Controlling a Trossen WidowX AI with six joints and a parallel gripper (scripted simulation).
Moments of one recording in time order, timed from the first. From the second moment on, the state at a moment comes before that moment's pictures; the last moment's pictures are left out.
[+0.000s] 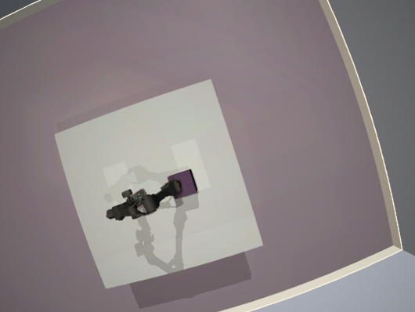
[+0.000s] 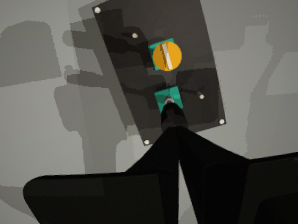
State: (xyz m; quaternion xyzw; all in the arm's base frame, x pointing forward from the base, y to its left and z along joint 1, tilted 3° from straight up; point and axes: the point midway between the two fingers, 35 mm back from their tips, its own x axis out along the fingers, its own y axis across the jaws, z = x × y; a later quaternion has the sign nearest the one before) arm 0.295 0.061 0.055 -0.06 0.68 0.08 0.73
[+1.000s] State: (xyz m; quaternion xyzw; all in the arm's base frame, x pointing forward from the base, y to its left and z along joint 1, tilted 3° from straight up) arm 0.295 0.061 0.045 -0.06 0.68 0.08 0.73
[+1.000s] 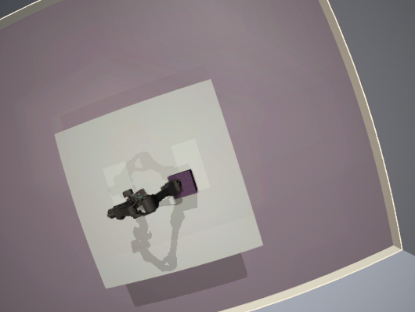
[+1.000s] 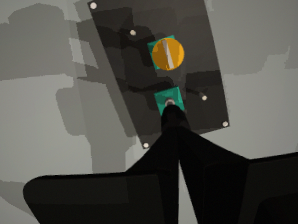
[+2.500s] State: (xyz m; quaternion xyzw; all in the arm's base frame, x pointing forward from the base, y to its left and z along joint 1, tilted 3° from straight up) arm 0.294 0.061 0.036 -0.06 0.68 0.08 0.73
